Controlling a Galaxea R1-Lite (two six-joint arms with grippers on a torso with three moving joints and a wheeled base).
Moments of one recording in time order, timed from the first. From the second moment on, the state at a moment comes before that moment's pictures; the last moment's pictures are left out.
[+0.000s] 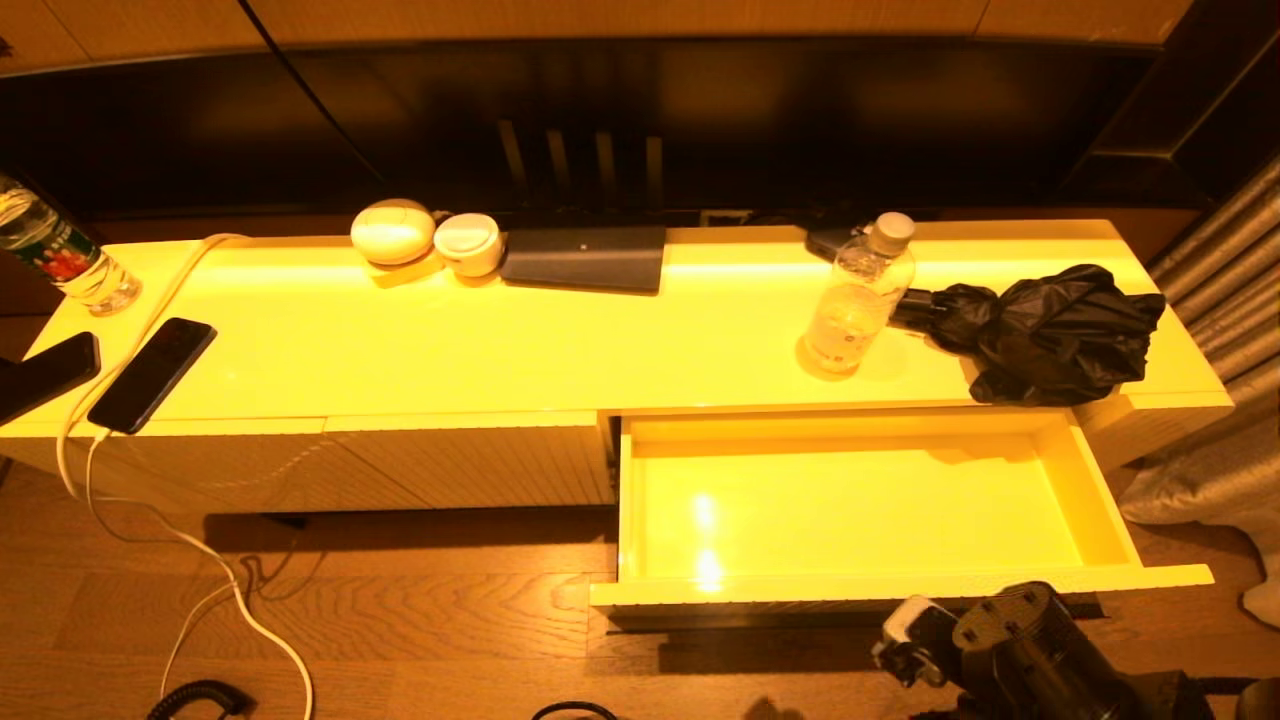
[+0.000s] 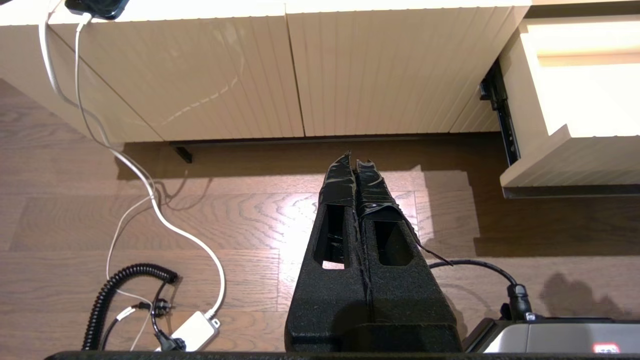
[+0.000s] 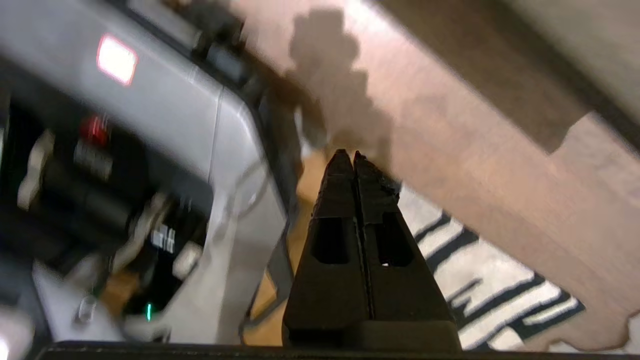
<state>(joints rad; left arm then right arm) 0.00 0.00 0.00 0.00 0.00 0.01 0.68 1.70 -0.38 -0.36 -0.21 0.01</state>
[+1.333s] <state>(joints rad) 0.00 0.00 0.00 0.00 0.00 0.01 0.56 1.89 -0.45 -0.82 -0.26 -0.11</state>
